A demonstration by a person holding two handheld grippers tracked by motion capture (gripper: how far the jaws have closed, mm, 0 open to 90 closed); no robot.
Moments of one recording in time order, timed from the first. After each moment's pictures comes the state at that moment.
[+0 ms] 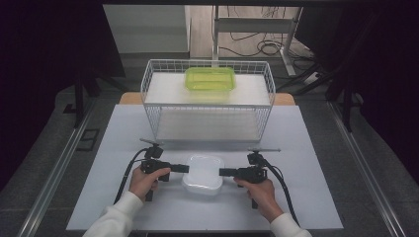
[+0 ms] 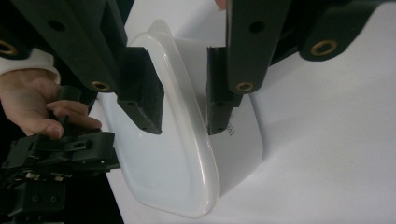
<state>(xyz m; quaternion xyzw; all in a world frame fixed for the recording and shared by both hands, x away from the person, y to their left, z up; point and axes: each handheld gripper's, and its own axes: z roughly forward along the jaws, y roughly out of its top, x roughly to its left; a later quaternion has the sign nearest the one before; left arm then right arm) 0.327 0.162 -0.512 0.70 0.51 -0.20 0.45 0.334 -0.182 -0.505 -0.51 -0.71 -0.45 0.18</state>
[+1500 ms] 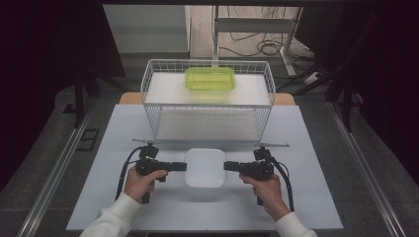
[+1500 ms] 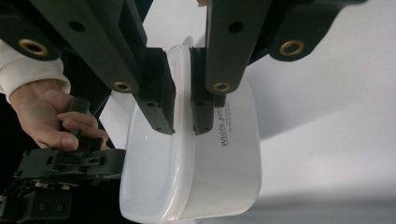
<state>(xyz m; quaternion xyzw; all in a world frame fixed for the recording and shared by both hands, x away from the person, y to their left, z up) 0.305 0.164 -0.477 0.70 0.49 -0.15 0.49 0.327 -0.191 -0.470 -0.46 -0.72 -0.50 0.13</state>
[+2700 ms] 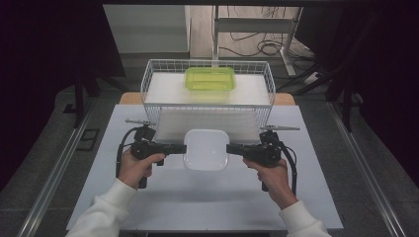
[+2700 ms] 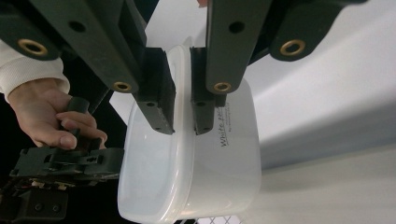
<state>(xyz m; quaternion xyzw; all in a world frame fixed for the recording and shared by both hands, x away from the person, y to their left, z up) 0.314 0.163 -0.405 0.72 0.46 -0.10 0.52 0.333 -0.190 -0.403 -0.41 -0.73 -0.54 0.07</state>
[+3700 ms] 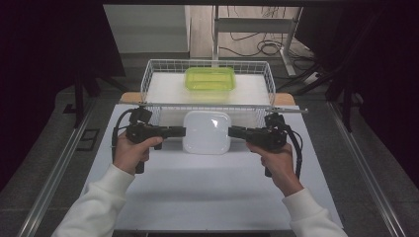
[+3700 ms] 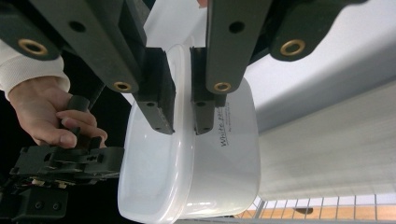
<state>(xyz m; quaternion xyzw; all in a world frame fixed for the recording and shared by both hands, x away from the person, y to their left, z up) 0.323 0.165 -0.354 0.72 0.44 -0.07 0.54 0.344 -0.187 -0.352 -0.39 -0.73 -0.56 0.04</state>
